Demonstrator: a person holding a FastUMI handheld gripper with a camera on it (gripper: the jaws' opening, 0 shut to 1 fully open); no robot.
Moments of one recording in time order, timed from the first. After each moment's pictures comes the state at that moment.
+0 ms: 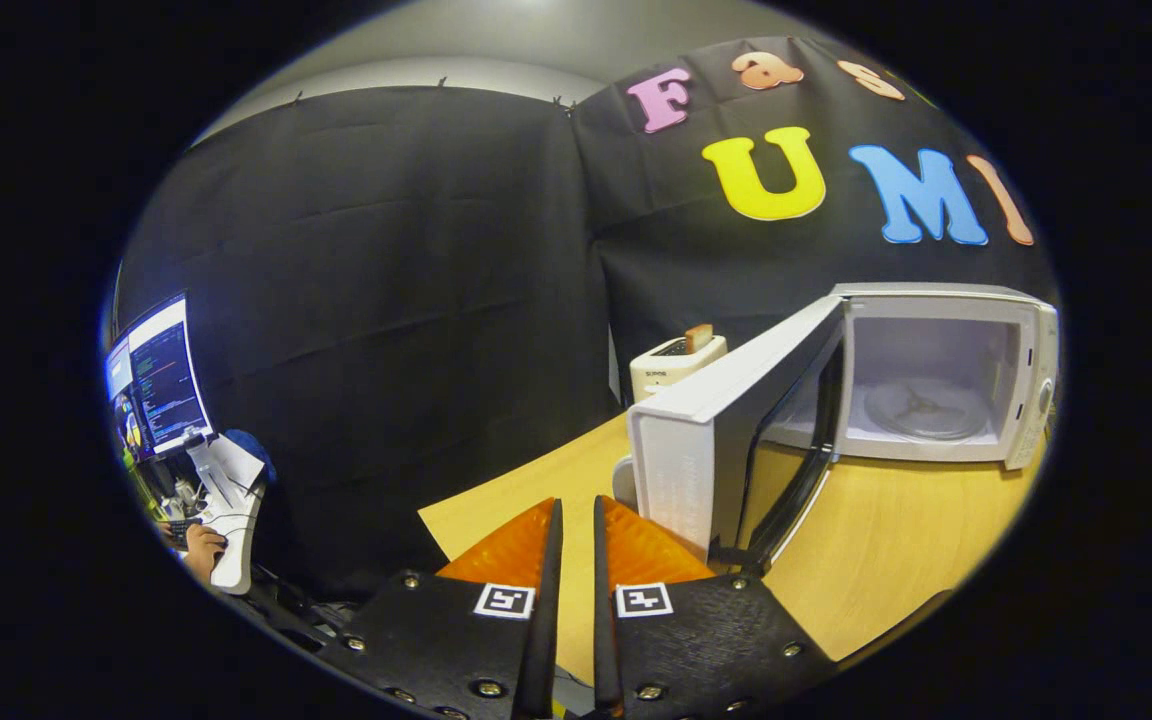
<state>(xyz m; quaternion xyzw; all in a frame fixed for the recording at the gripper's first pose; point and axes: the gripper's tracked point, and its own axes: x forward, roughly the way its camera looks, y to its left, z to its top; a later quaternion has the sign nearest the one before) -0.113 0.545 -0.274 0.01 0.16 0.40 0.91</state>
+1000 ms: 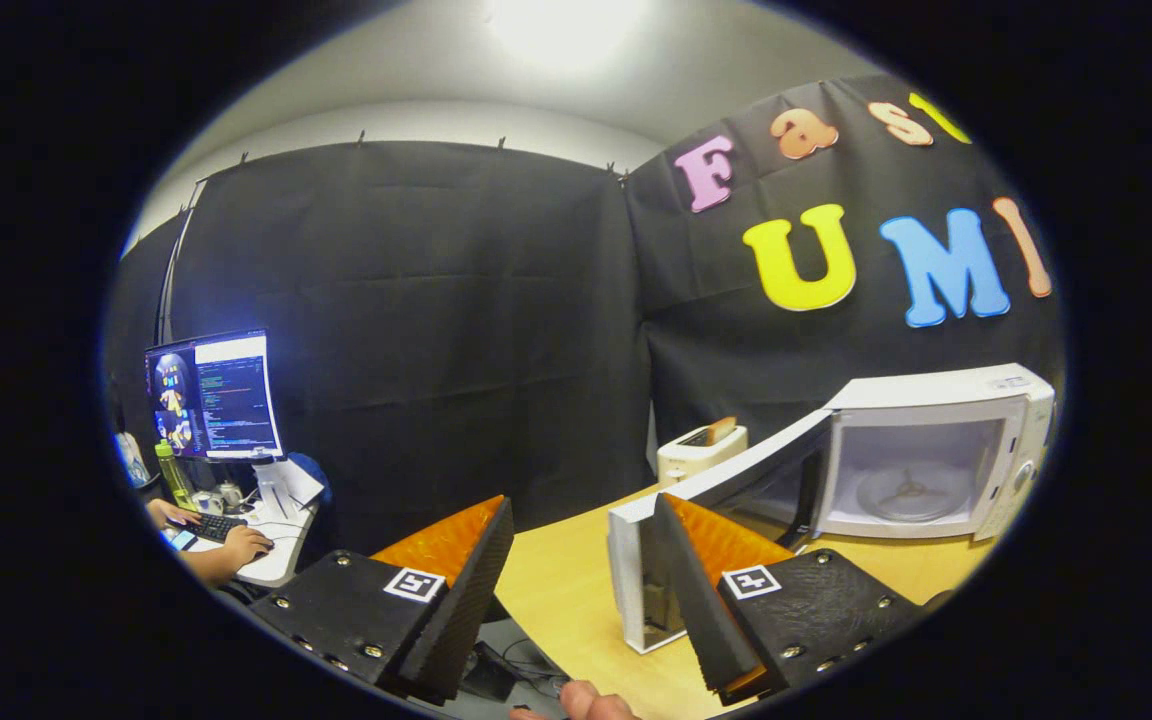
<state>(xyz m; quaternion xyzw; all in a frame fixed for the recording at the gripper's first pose) -0.150 0.432 -0.159 0.04 0.04 0.43 0.90</state>
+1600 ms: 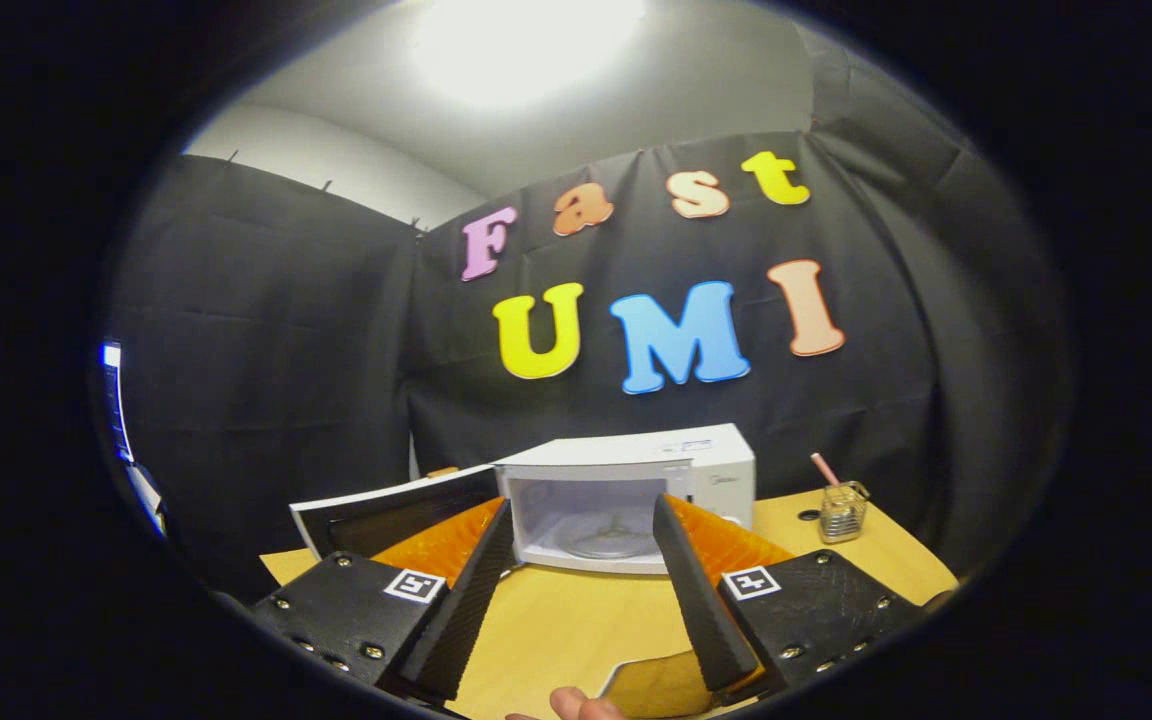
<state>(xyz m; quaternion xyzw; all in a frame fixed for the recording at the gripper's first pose) -0.083 0.131 -0.145 0.05 -0.02 0.13 0.99</state>
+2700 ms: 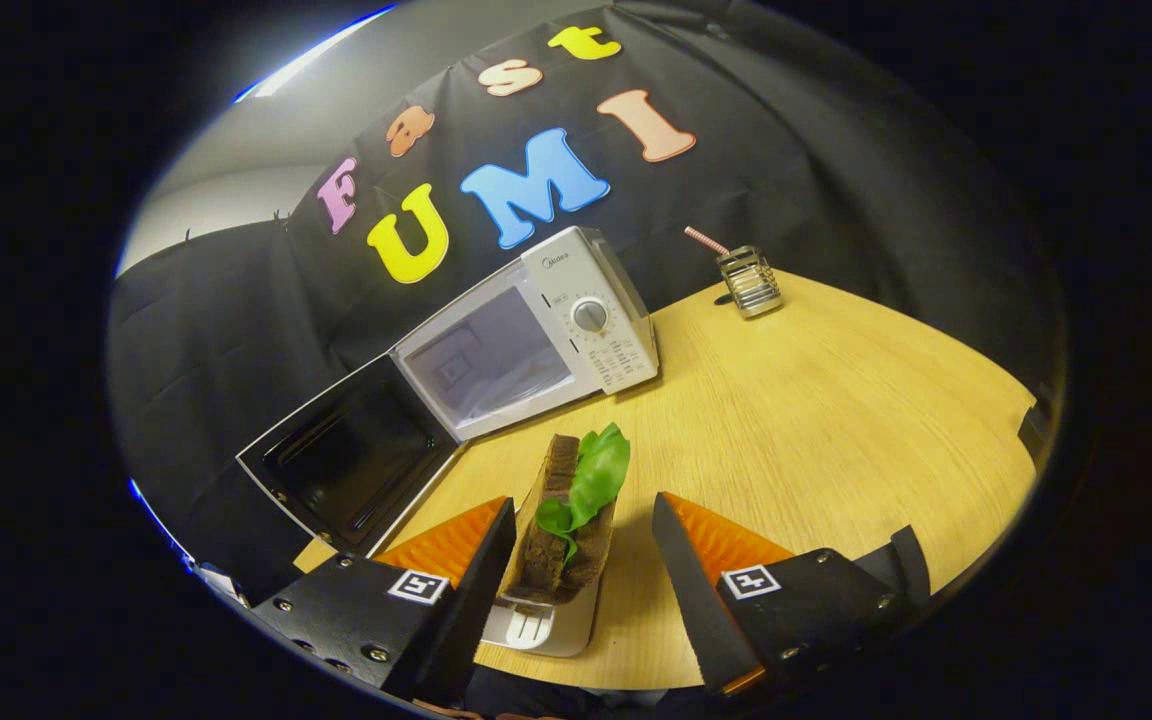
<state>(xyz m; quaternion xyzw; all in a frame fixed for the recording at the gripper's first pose) -0.118 0.062 -0.346 0.22 0.20 0.10 0.95</state>
